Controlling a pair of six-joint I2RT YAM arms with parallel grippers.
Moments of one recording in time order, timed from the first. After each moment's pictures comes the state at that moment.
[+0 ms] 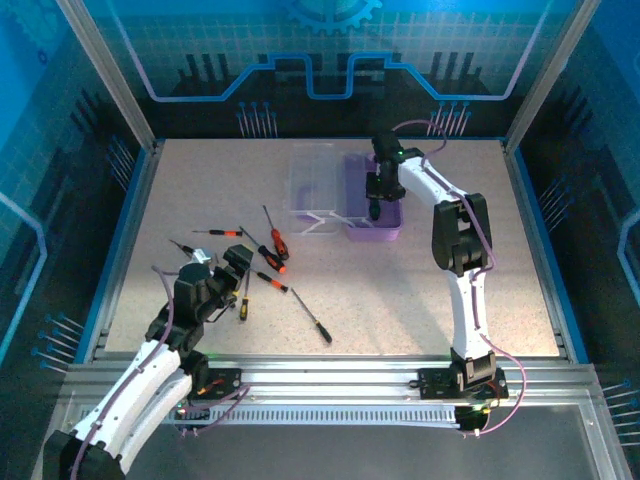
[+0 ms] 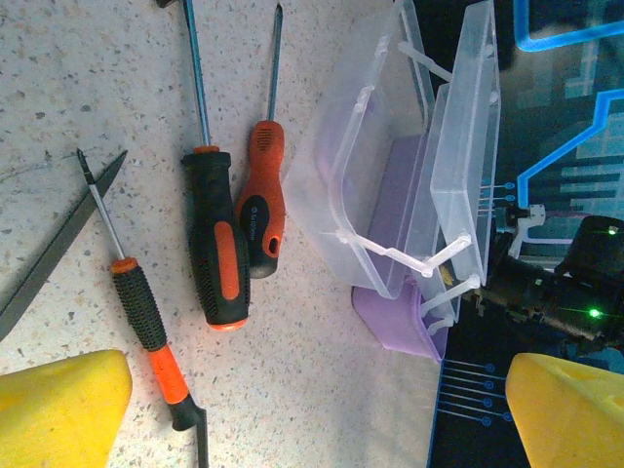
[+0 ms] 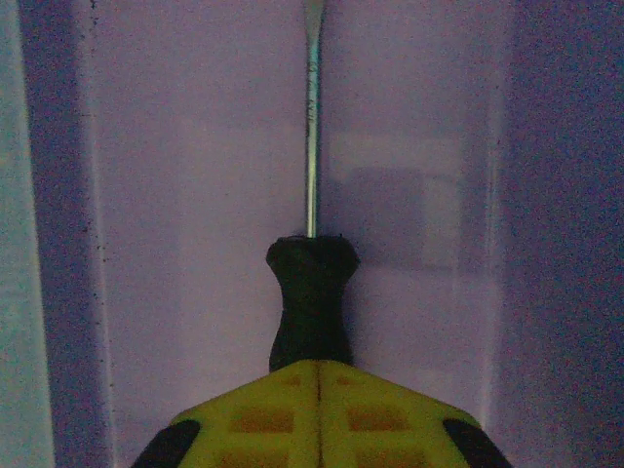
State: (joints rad) left arm -0.26 0.56 0.24 -0.12 0.09 -1.29; right arm 0.29 2.28 1.94 -0.83 0.00 0.34
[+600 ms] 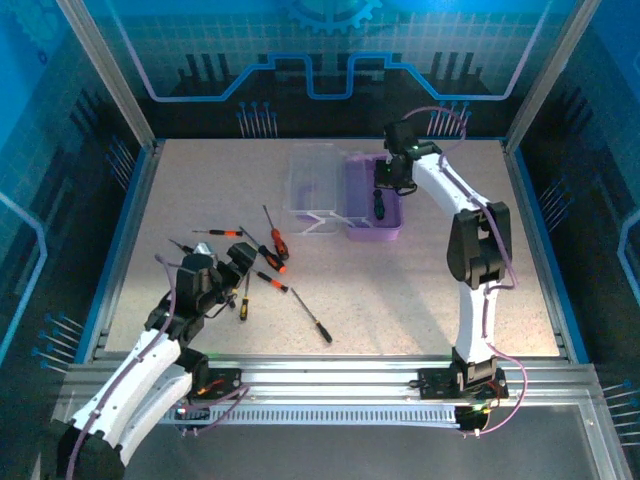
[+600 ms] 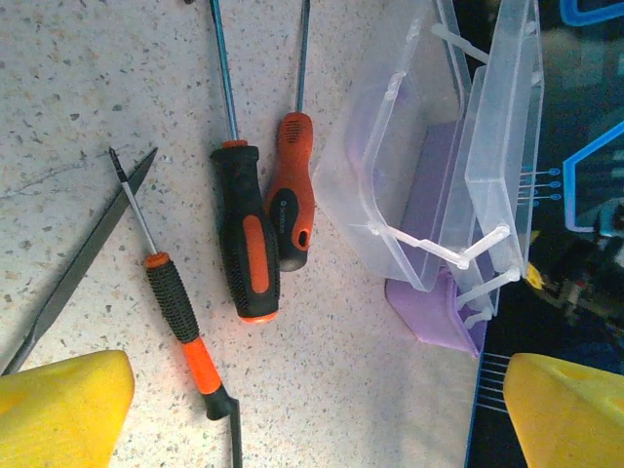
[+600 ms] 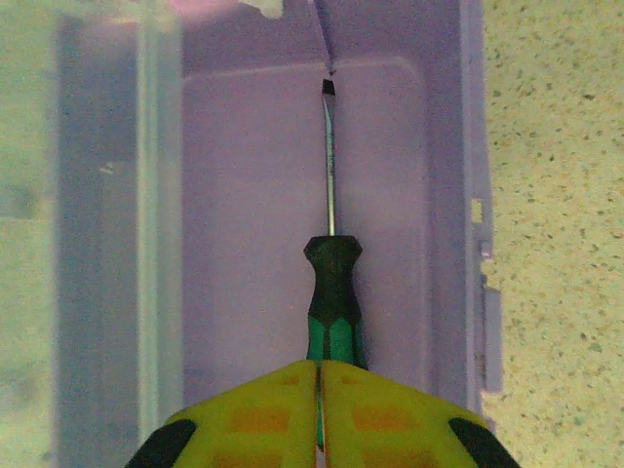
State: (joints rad) left arm -0.26 0.67 0.35 -0.22 0.10 -1.19; right arm 0.27 2.07 1.82 -0.79 0.02 0.34
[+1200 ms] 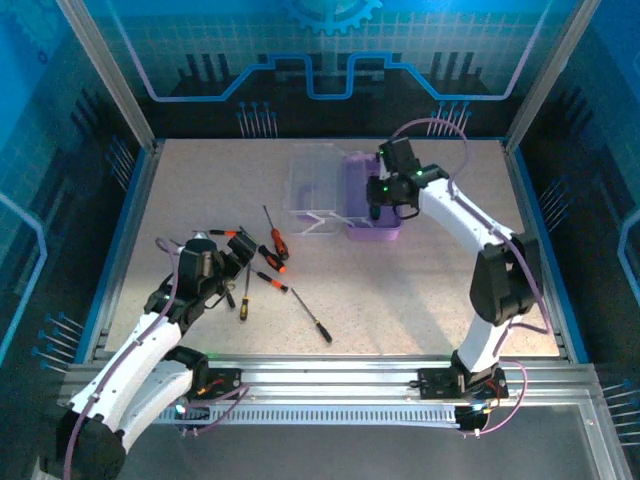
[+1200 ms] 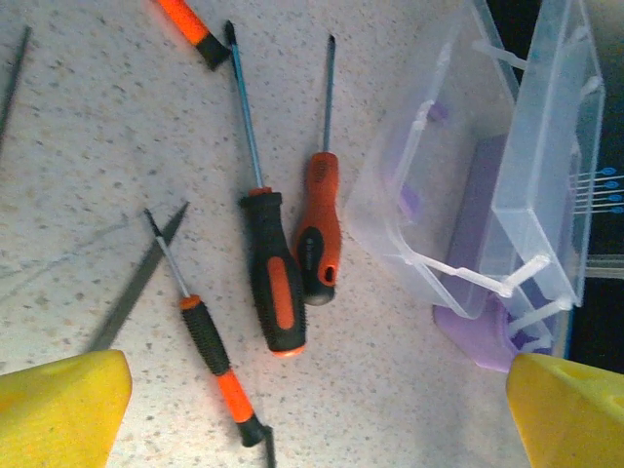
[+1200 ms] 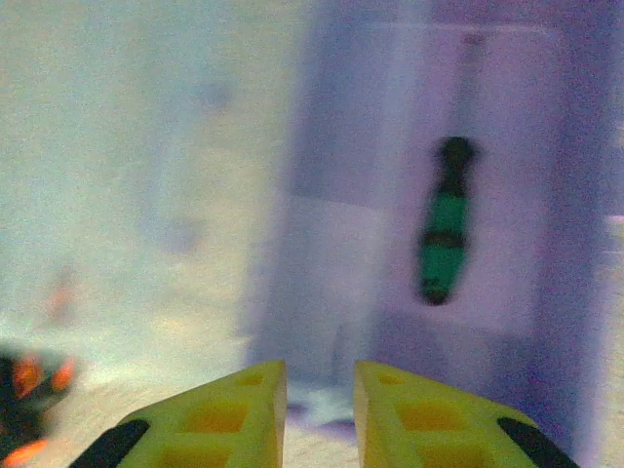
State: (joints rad) left arm -0.25 0.77 0.51 -0.40 0.00 -1.10; right arm 0.47 1.70 1.45 -0.63 0.00 0.33
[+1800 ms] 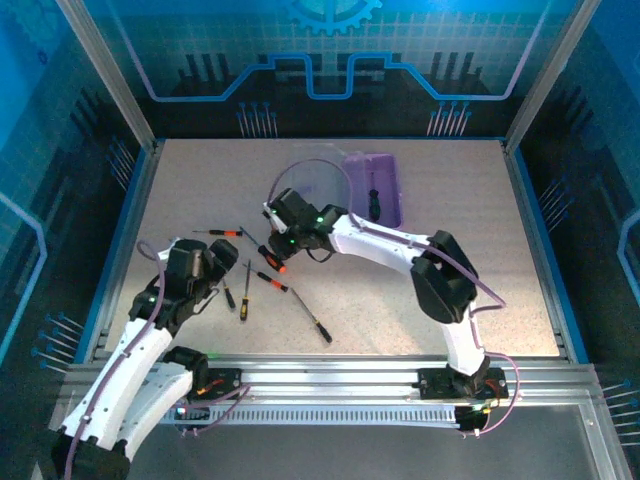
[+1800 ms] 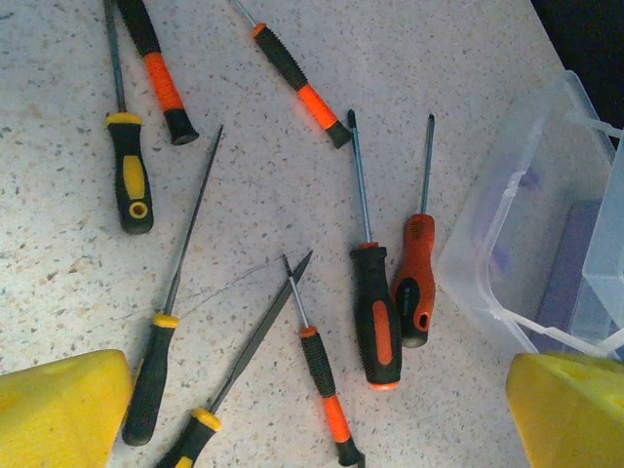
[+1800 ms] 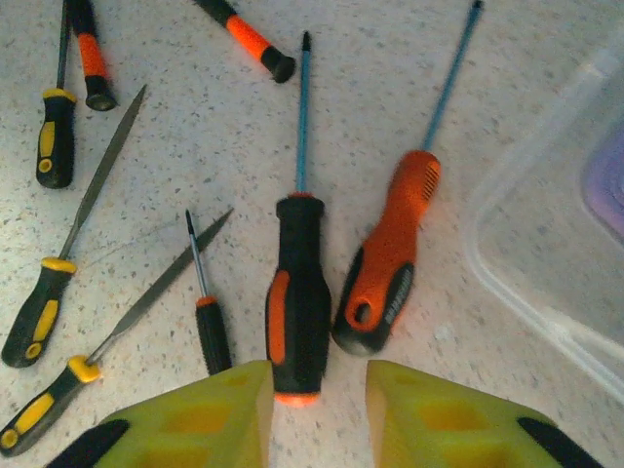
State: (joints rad) left arm -0.21 0.69 0.59 -0.68 -0.16 -1.06; right arm 0.91 2.05 1.69 -0.57 0.01 0.21
